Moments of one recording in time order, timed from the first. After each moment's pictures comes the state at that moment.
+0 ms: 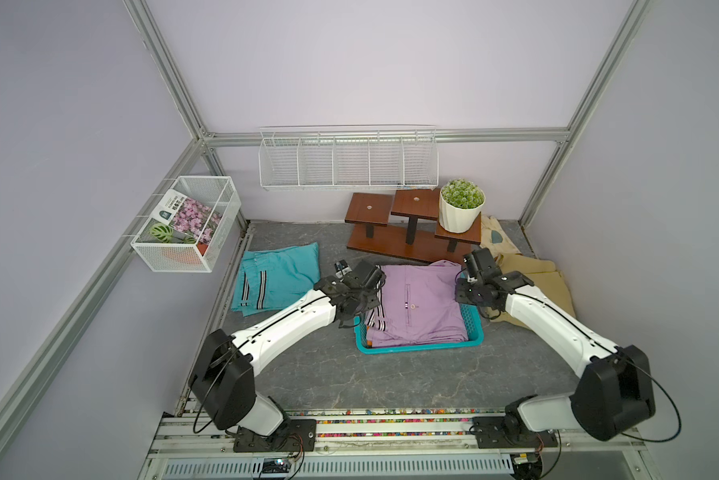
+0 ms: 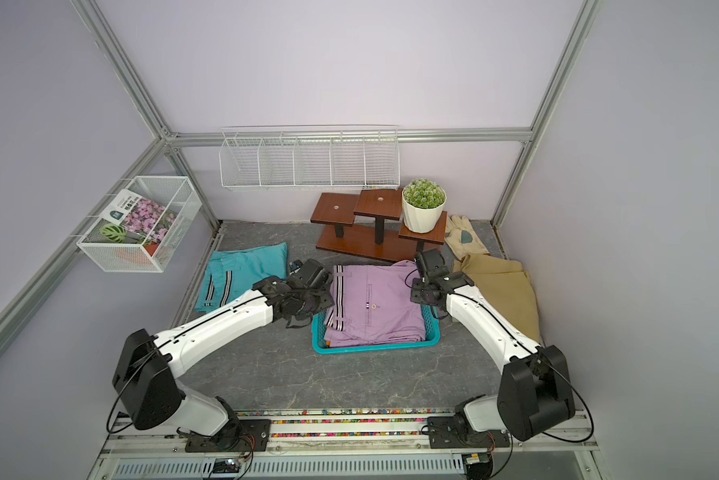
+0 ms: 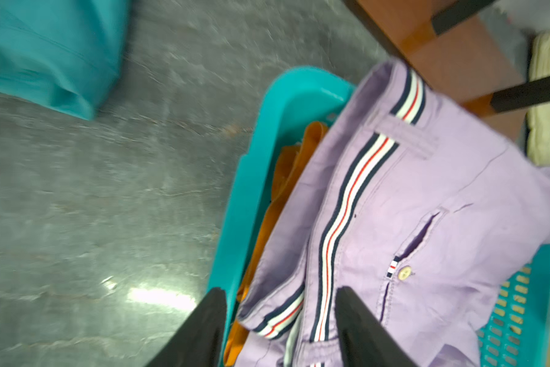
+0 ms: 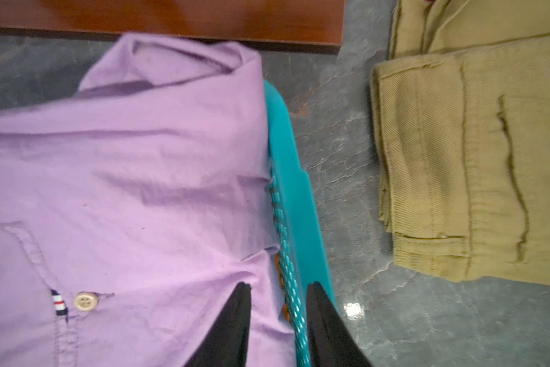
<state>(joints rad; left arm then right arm) -0.80 1.49 1.22 -0.77 -0.24 -1.06 0.34 1.38 1.09 -0.76 0.19 0.43</state>
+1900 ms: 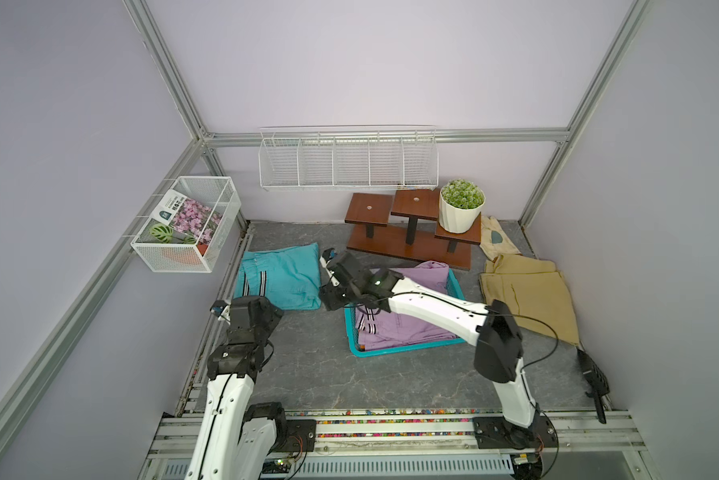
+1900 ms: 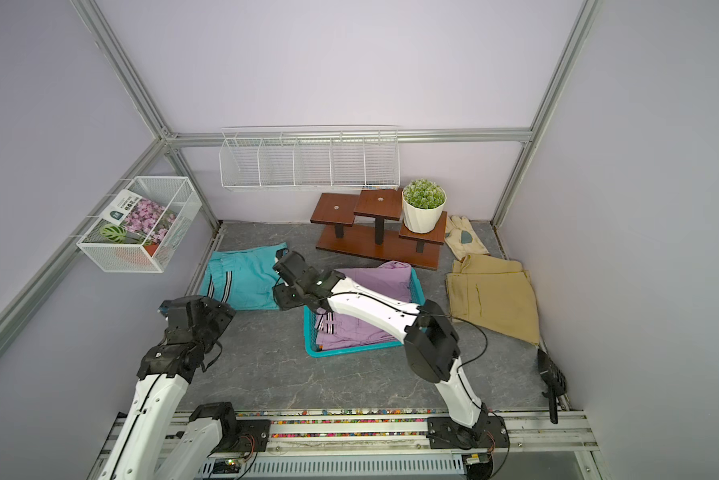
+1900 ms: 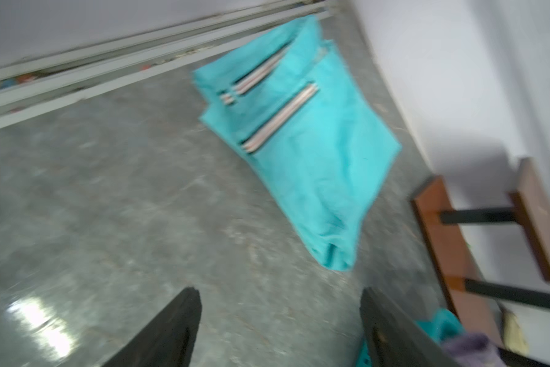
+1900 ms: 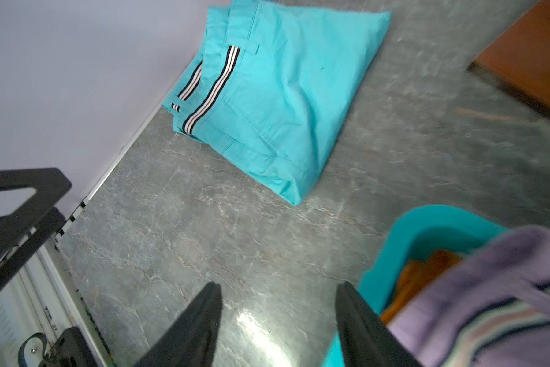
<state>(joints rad) 0.08 0.73 0.63 -0.68 -0.11 -0.92 1.02 2.14 1.94 -0.58 0.04 0.41</state>
